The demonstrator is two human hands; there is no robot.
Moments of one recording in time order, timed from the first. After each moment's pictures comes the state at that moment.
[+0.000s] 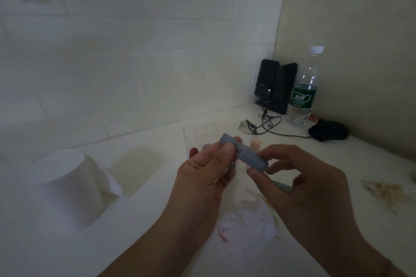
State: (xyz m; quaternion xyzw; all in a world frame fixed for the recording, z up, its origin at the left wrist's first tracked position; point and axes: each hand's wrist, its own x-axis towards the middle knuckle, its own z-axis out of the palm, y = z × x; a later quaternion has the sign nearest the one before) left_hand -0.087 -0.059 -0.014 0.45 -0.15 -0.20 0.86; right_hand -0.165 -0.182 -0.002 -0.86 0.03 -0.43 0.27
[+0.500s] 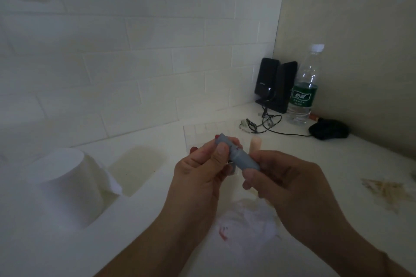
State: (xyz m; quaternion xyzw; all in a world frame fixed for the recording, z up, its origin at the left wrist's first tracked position) left_hand -0.080 -0.057 -0.020 0.47 -0.19 -0.15 0.85; right_hand -0.160 -0.179 -0.005 -0.82 0.02 -0.27 0.50
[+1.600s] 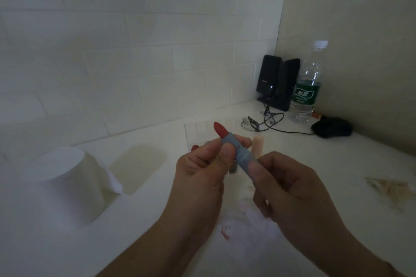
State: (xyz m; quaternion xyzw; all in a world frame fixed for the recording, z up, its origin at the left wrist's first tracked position) left_hand -0.083 -0.055 -0.019 0.52 -0.28 -0.09 0.81; right_hand -0.162 -0.168 -0.005 -0.81 0.05 -0.22 0.54
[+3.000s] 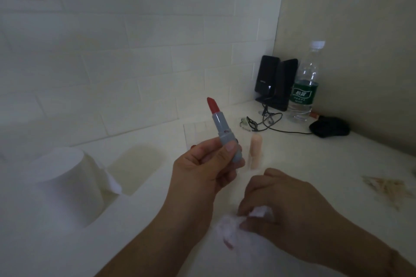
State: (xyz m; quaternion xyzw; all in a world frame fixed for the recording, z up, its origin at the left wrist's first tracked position) left_hand -0.086 -0.055 -0.009 0.52 -0.14 -0.15 0.83; right_hand -0.159 -0.202 -0.023 -0.98 -0.12 -0.12 0.08
